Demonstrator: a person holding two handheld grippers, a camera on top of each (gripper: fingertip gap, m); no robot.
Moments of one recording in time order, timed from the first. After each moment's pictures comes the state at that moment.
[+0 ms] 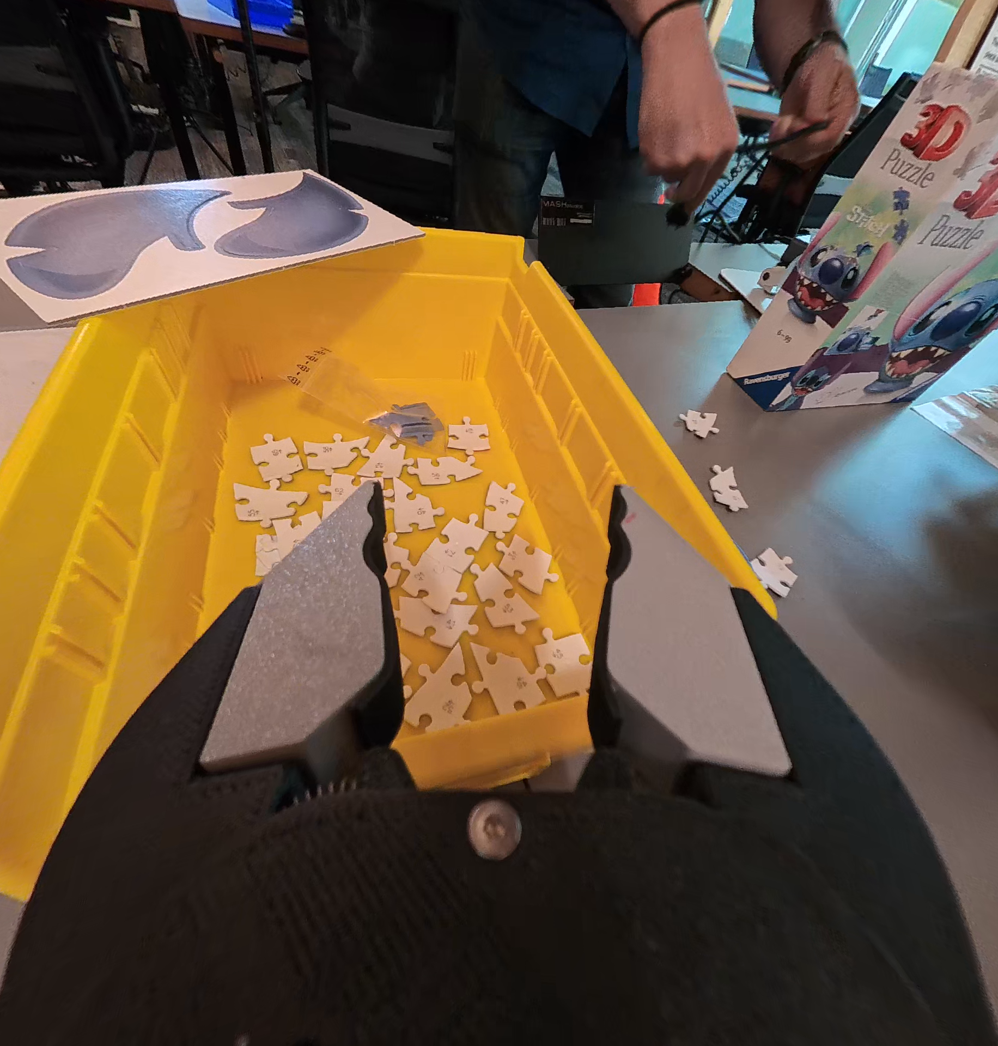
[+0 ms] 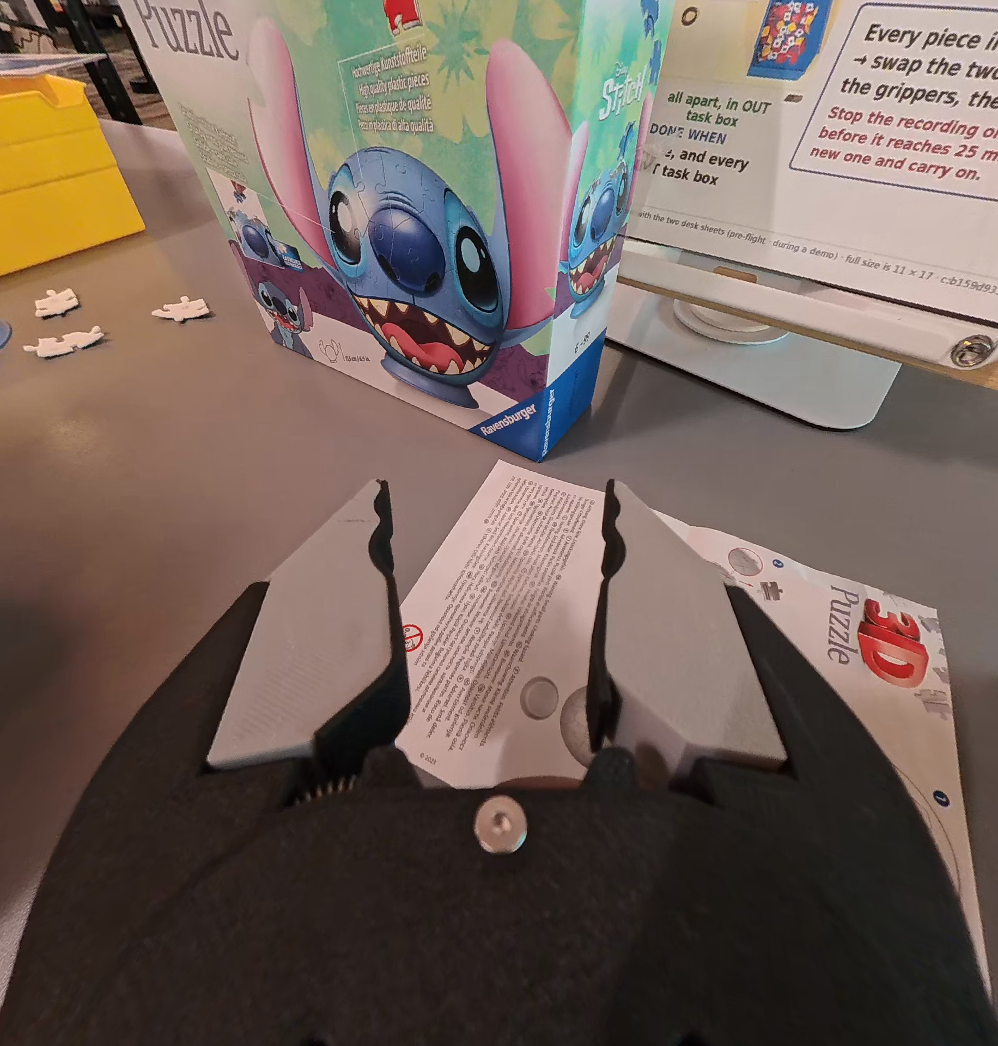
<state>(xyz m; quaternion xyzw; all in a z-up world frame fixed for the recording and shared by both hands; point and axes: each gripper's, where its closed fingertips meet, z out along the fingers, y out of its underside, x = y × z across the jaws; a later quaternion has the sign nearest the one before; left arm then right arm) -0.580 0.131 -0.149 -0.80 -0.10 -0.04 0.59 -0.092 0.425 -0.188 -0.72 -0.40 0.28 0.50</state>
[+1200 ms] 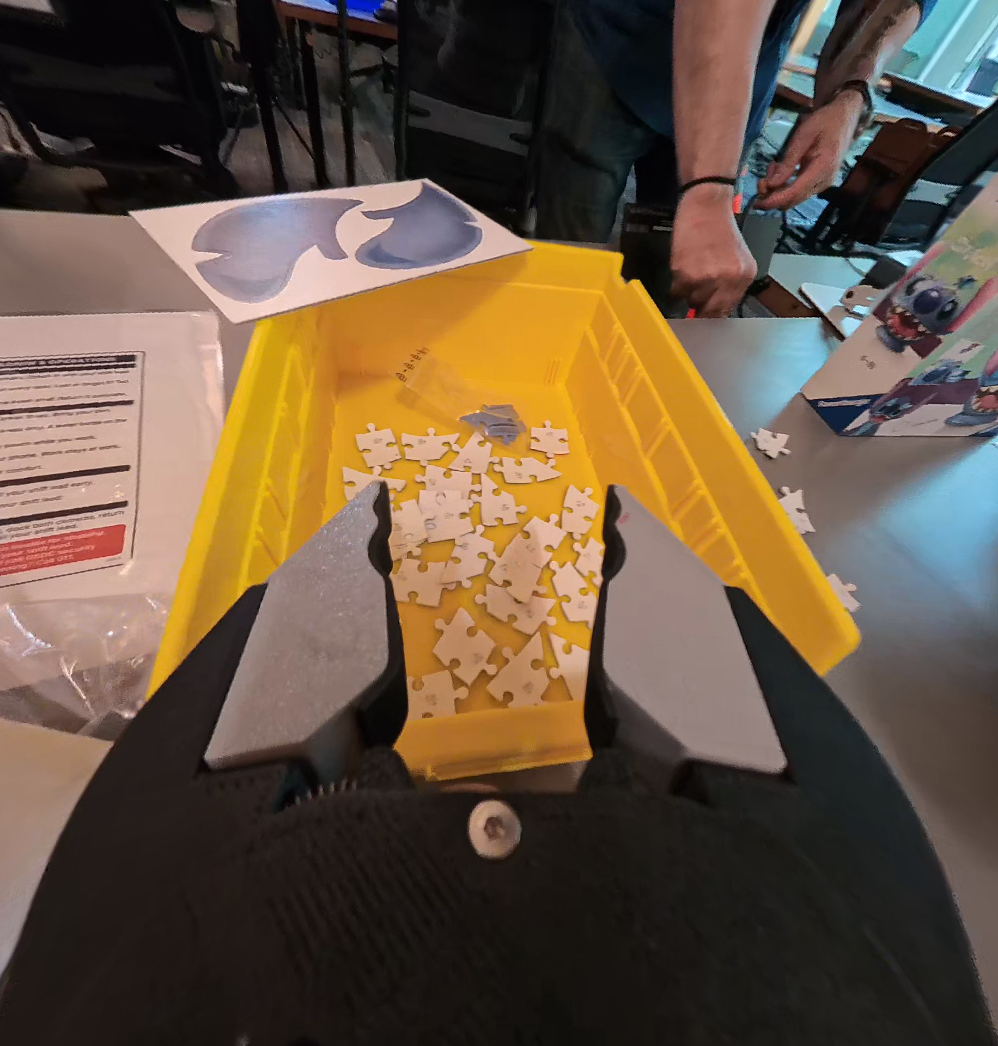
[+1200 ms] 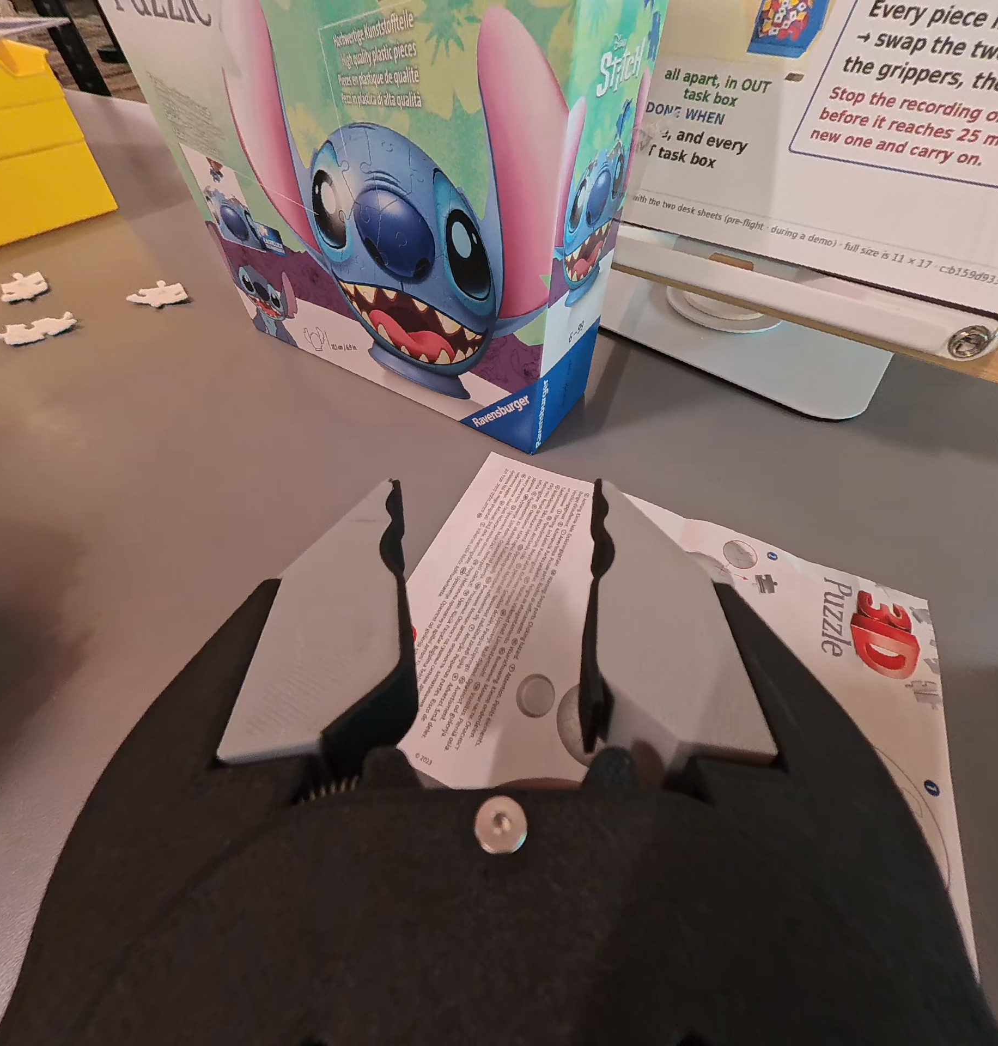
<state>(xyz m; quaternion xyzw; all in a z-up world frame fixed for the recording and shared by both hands) -0.623 0.112 -0.140 -0.81 -0.15 -0.01 0.57 -0.093 0.427 -0.191 -0.72 -0.40 0.26 0.50</state>
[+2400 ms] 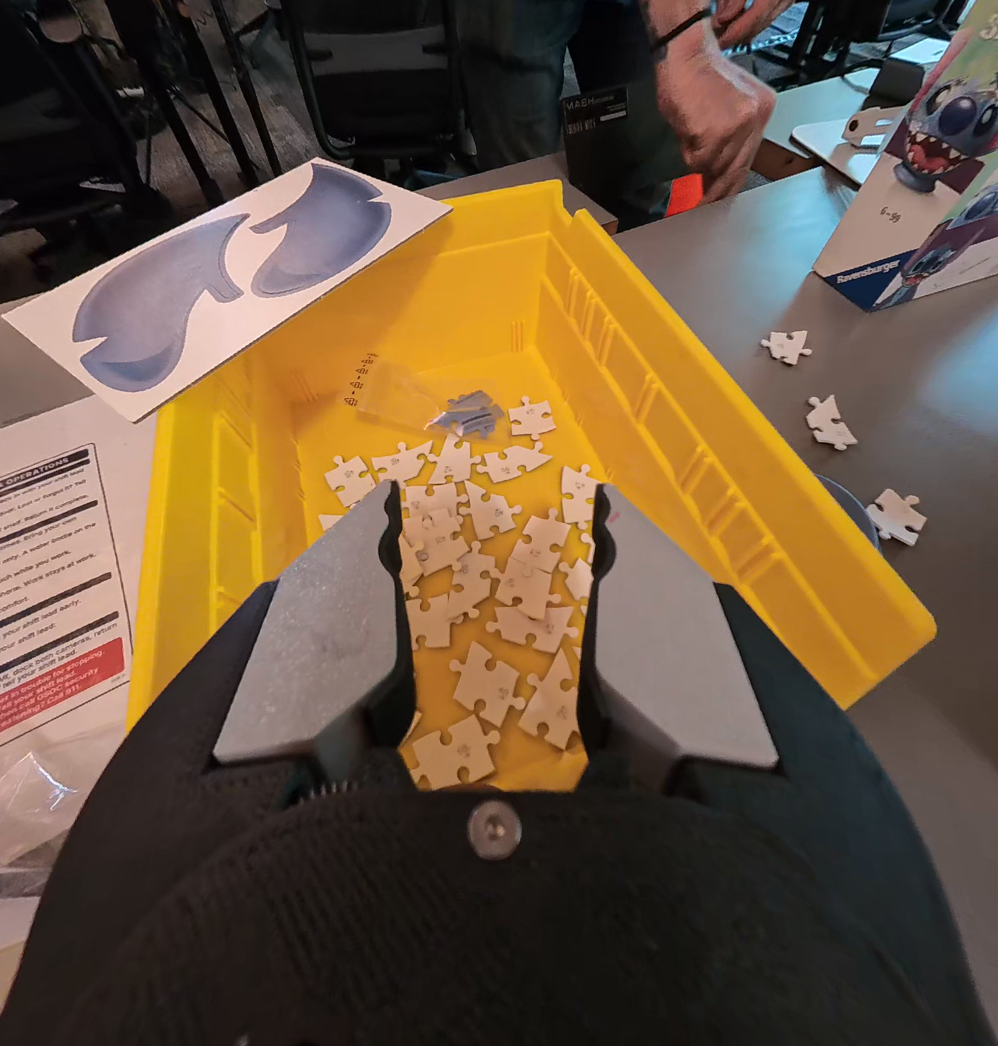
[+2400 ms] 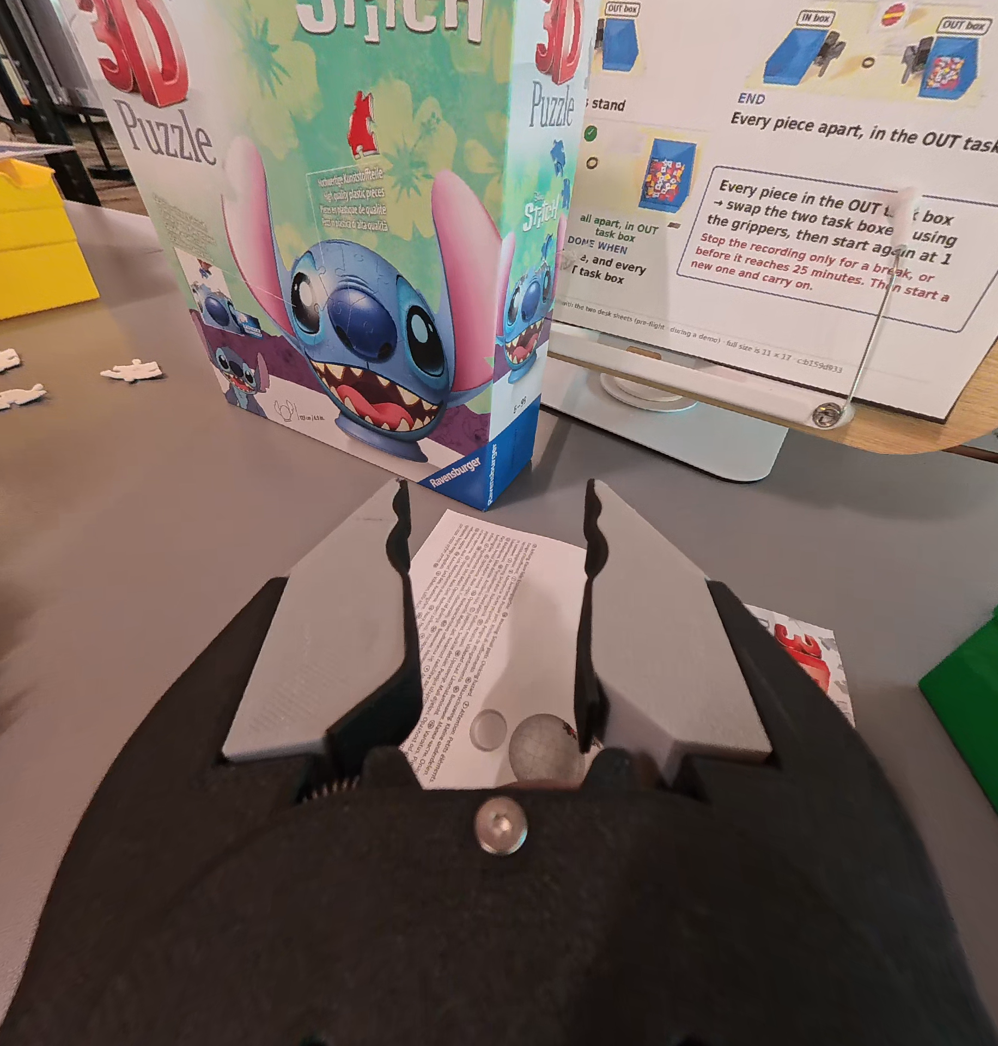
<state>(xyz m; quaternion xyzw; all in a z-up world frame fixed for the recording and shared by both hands) -0.611 0.144 -0.152 -0.85 -0.02 0.02 0.53 -0.080 0.439 -0.166 -0.68 -0.36 0.26 0.58</state>
